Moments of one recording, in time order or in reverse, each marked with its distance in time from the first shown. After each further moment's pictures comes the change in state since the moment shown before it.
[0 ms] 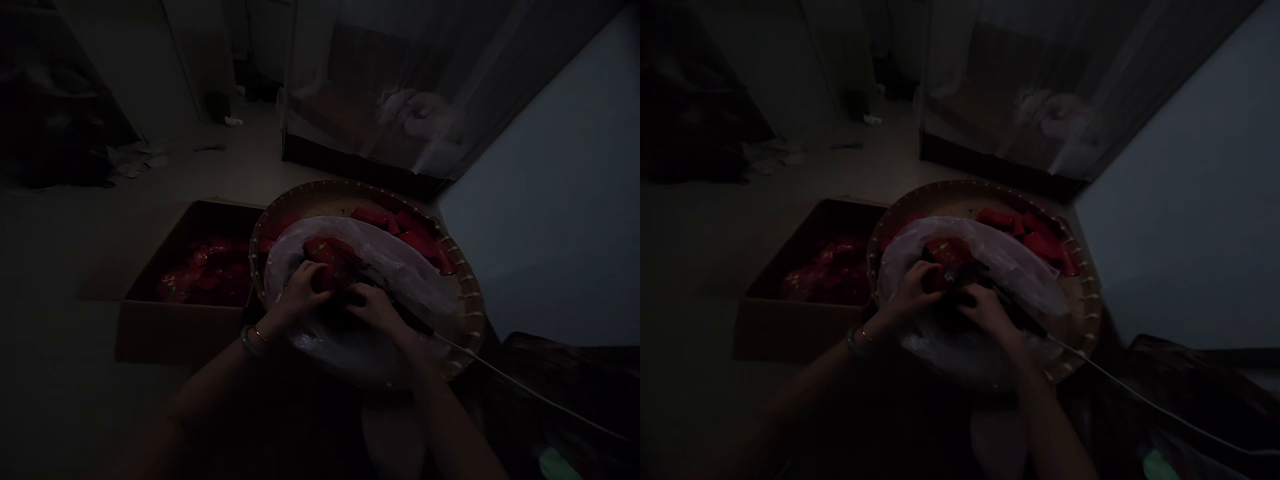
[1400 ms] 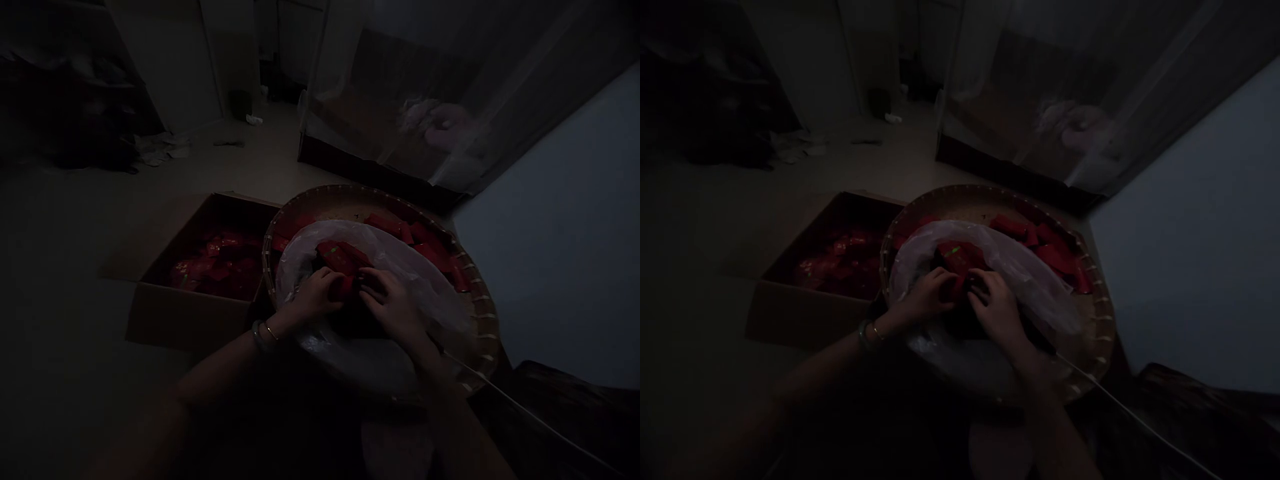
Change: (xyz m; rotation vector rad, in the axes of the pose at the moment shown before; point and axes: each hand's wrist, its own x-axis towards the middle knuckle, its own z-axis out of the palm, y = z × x) left_hand -0.003 -0.002 0.006 0.145 -0.165 0.001; right_hand 0.006 -0.052 -0.015 0.276 0.255 0.022
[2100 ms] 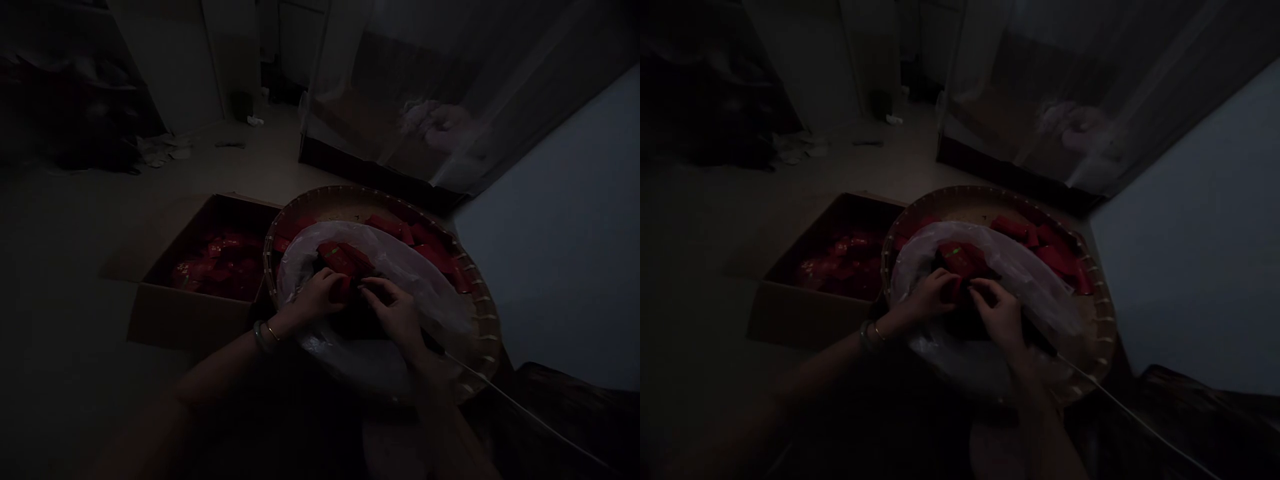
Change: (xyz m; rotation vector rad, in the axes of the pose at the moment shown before) left_hand -0.001 0.004 -0.003 -0.054 -0.003 0.006; right_hand -0.008 0.005 0.003 -0.064 0.164 0.080
